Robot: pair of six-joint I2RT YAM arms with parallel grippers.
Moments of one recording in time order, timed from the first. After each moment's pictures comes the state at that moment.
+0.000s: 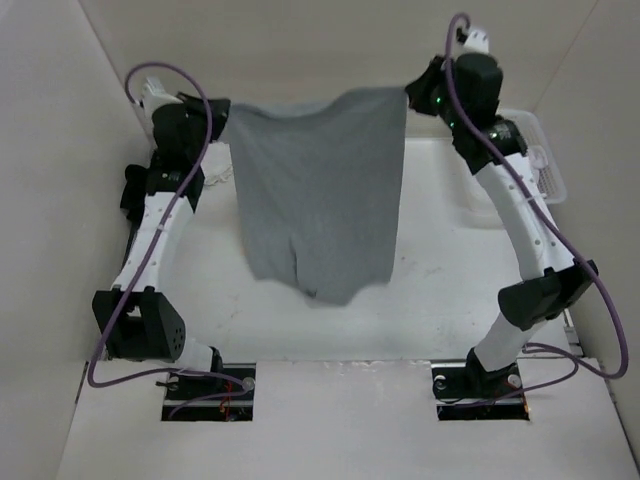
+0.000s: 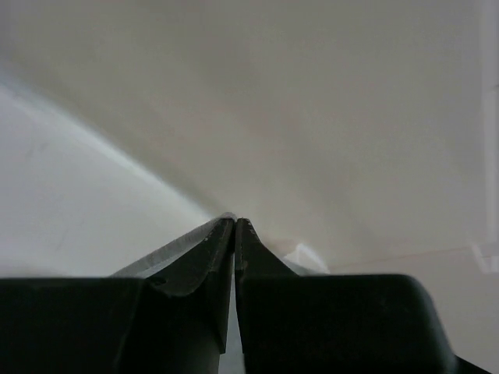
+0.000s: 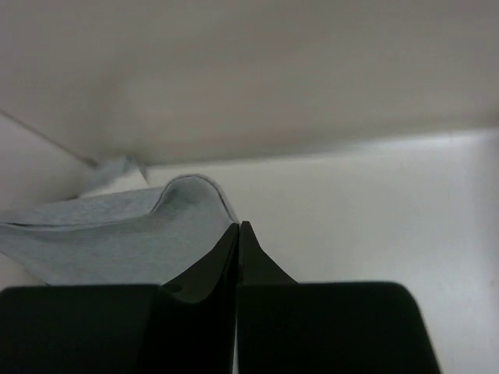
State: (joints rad) left arm -0.06 1.45 1.34 0.06 0.00 -1.01; right arm 0.35 1.67 1.92 -0.44 0.10 0.41
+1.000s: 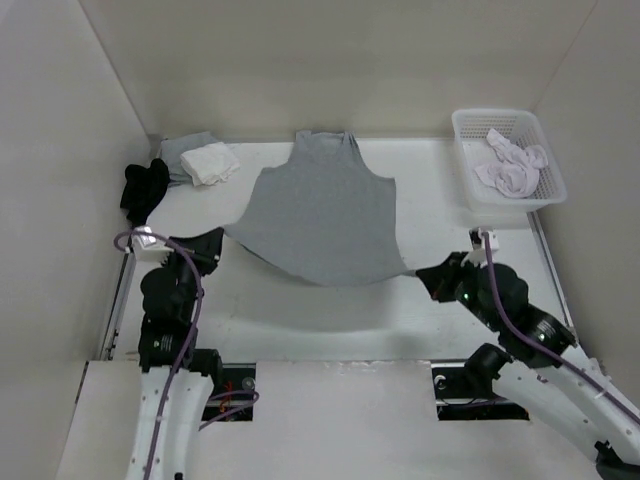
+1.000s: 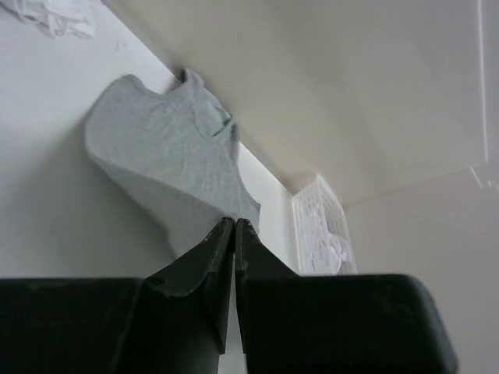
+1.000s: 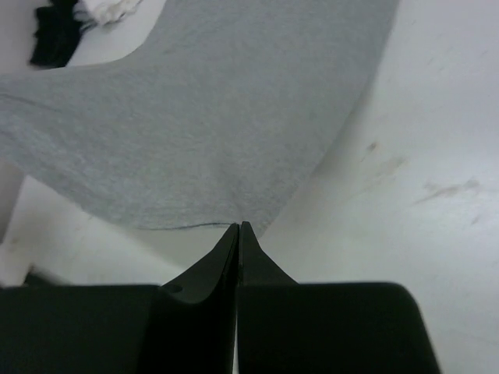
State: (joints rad) left arm 0.00 0.42 0.46 -0.07 0.04 -0.99; right arm 0.66 0.51 0.65 -0.49 0.18 0.59
